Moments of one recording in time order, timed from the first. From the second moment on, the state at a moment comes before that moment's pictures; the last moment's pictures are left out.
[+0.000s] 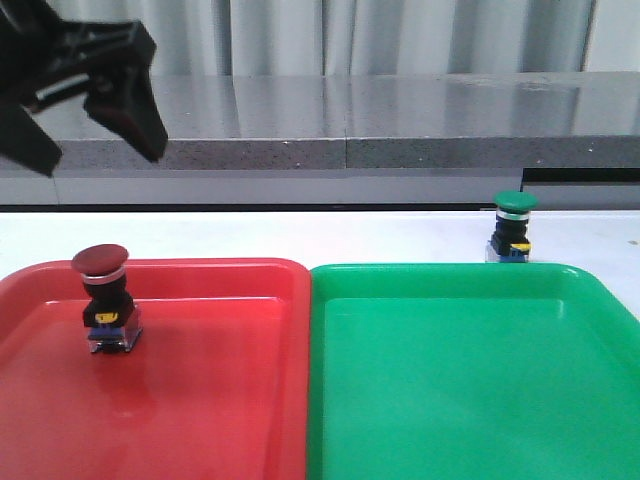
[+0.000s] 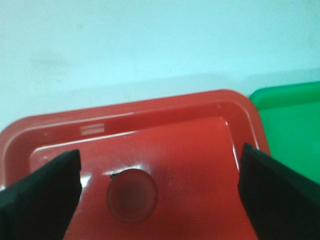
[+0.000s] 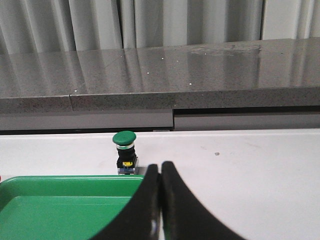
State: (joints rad) left arm -0.41 1.40 -0.97 -0.02 0.49 -0.27; right arm 0.02 -0.01 0.03 -0.02 0.05 0.11
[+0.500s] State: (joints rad) left arm -0.29 0.94 -0.75 0.06 0.32 -0.27; right arm 0.02 -0.01 0.03 -0.02 0.05 0.11
